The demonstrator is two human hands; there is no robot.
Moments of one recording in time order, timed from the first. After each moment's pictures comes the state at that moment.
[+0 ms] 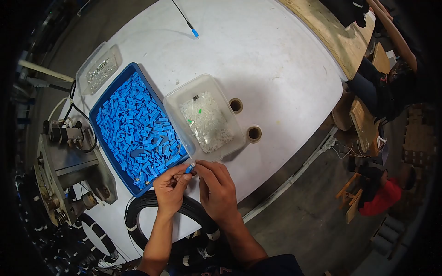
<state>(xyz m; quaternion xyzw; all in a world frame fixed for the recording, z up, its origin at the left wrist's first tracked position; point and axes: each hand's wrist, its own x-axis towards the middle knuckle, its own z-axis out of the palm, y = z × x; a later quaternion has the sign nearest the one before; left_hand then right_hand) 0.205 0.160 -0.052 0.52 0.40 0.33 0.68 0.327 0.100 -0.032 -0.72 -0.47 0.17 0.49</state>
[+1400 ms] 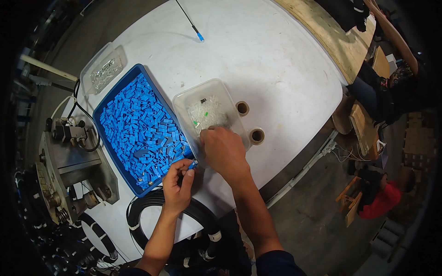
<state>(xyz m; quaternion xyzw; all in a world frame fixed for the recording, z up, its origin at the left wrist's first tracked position) 0.212 0.165 -0.055 0.63 0.39 0.33 0.59 0.390 0.176 -0.040 -0.76 -0.58 0.24 0.17</state>
